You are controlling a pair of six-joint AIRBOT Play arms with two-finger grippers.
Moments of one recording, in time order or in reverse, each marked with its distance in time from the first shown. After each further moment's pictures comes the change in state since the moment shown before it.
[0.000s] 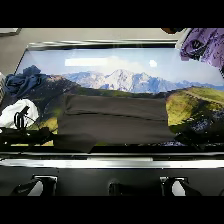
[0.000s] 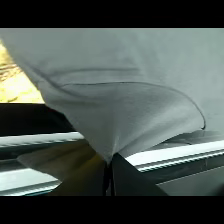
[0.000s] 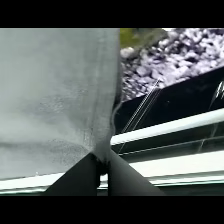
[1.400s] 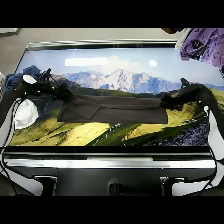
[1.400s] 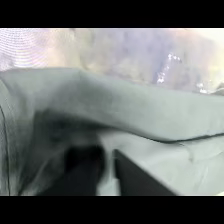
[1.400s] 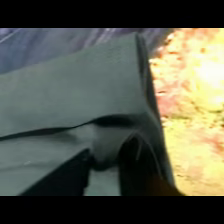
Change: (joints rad) left arm -0.160 -1.033 0.932 -0.071 0.233 -0.007; right arm 0.336 -0.708 0.576 -0.030 0.425 0.051
